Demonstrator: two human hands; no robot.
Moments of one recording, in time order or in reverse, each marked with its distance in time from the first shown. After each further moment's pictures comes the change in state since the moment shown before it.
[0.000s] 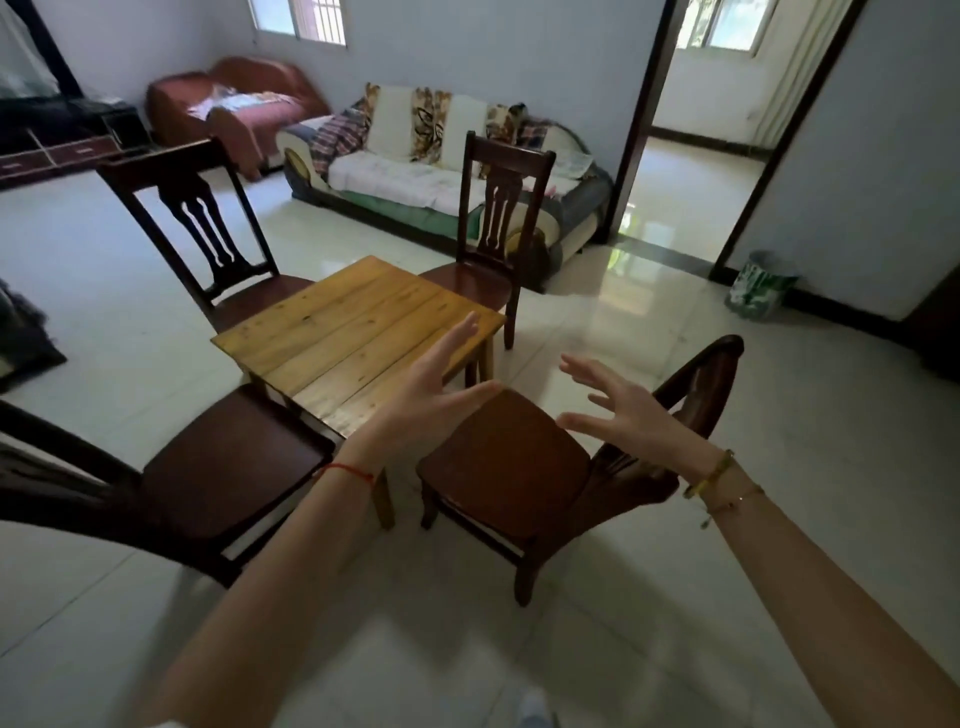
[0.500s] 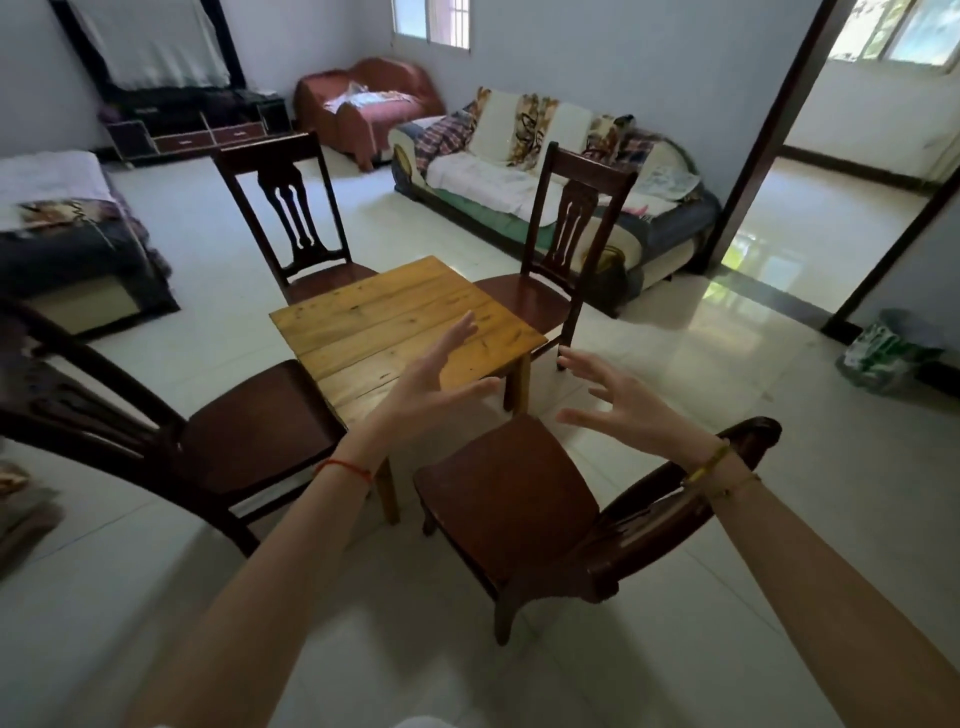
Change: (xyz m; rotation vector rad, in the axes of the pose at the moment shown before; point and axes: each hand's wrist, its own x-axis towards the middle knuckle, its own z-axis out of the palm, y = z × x) left_hand 0.094 0.037 0.068 0.128 0.235 -0.138; right_hand 0.103 0.086 -0.114 -0.032 -0.225 -0.198
